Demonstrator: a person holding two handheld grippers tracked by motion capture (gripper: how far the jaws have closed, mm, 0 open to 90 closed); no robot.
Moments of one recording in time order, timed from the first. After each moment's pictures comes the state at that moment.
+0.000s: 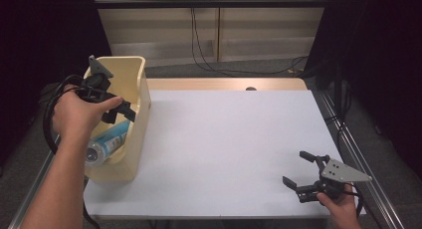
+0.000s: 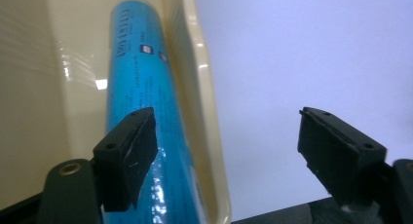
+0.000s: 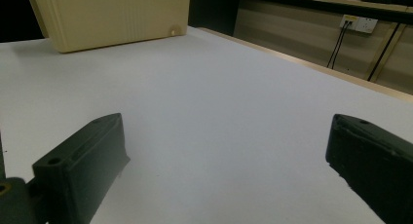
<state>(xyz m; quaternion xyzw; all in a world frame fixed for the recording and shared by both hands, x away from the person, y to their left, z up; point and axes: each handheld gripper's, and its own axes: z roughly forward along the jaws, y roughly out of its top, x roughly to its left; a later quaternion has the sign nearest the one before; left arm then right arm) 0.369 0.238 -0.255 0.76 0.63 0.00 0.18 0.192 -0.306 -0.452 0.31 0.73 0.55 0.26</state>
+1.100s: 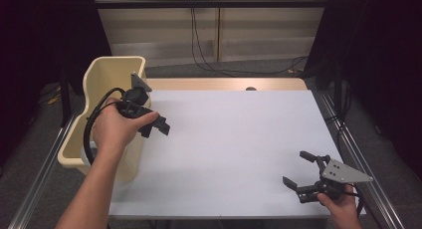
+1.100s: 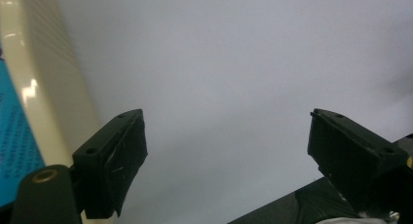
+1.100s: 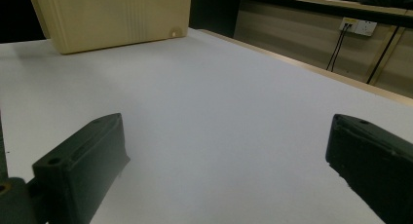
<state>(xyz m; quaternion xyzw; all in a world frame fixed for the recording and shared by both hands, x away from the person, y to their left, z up) 0.355 0.170 -0.289 0.80 0.56 -0.04 0.19 0.191 -0.305 -0.450 0.31 0.73 0.55 0.26</state>
